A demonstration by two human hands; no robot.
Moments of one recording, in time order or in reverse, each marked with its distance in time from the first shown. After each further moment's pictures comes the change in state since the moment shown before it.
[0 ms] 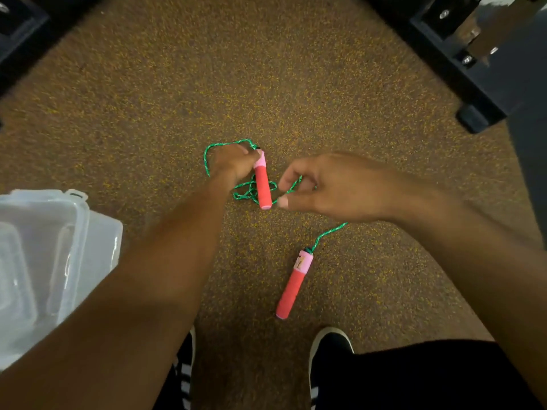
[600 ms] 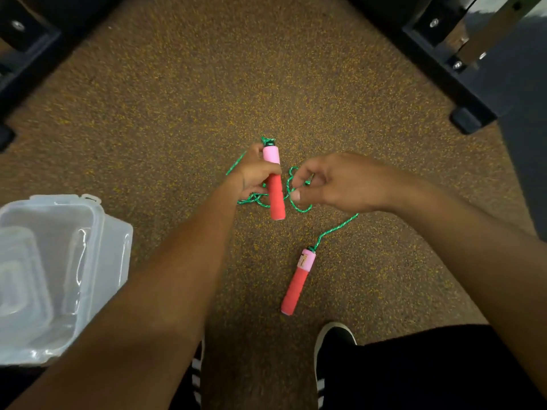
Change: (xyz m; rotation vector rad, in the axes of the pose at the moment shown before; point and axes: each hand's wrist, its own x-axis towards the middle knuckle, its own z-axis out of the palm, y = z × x) left_hand -0.048 0.030 0.004 -0.411 -0.303 -0.016; right_hand 0.000 0.007 0.001 0.044 0.003 0.103
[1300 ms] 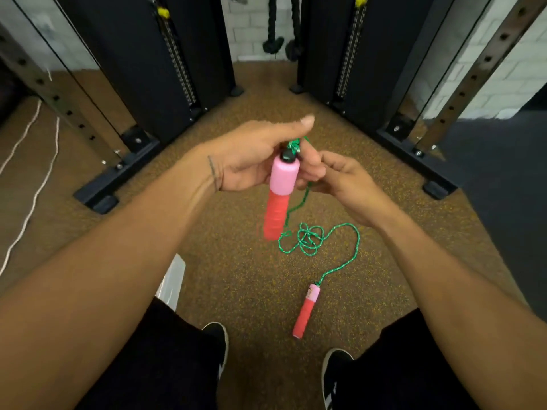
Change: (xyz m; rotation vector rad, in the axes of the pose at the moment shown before) left_hand -0.323 0.214 -0.021 0.049 -0.380 0.330; right_hand -0.104 -0.053 -0.051 0.912 0.443 -0.502
